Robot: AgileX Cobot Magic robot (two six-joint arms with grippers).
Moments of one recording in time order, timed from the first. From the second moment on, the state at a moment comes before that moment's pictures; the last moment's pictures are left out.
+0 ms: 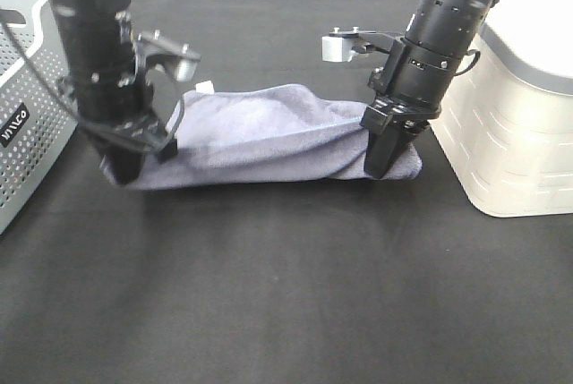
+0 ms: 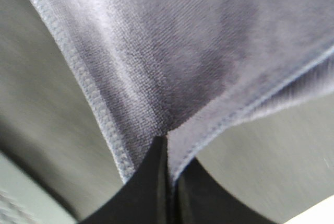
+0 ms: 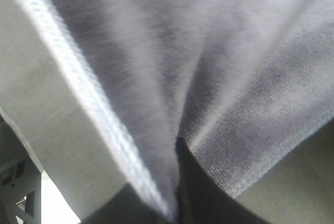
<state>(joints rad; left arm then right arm) -0.43 2.04 -1.52 0.06 1.21 0.22 0.31 2.07 -1.56 0.31 1.21 -0.70</state>
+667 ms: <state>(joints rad) -0.43 2.03 -1.40 0.01 1.21 0.26 0.32 2.07 -1.36 0.39 1.21 -0.68</state>
